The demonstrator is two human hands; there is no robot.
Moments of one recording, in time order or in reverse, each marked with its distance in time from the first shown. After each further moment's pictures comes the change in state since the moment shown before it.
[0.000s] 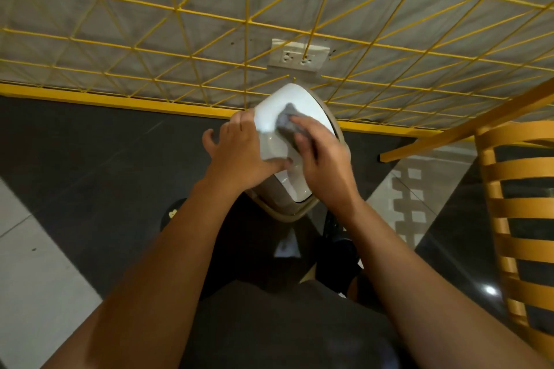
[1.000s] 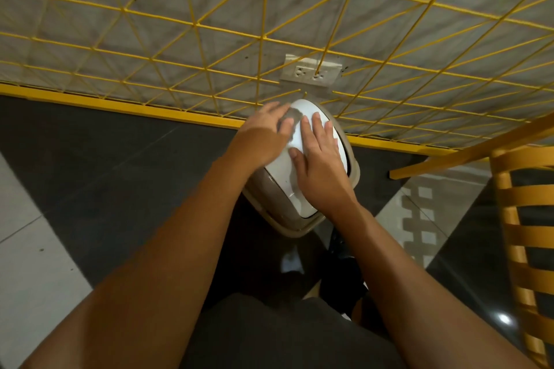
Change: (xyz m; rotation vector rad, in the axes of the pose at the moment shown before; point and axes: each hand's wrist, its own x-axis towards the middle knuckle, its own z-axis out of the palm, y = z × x) left_hand 0.047 0.013 -0.008 -0.255 0.005 0.109; right_hand 0.013 0.012 0.018 -0.291 -0.237 0.082
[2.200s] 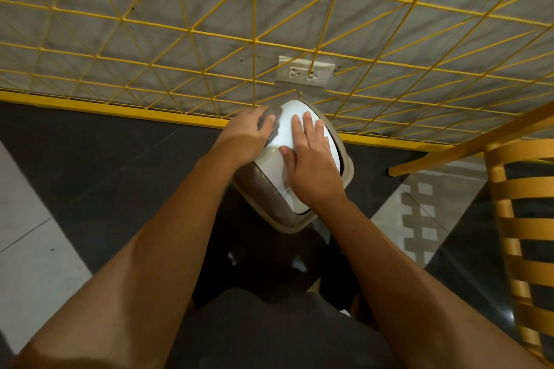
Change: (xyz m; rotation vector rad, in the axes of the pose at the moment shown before) left_hand -0.005 -0.005 -0.008 0.010 0.028 -0.104; right_hand 0.001 -0.002 0.000 -0.083 -0.004 0.016
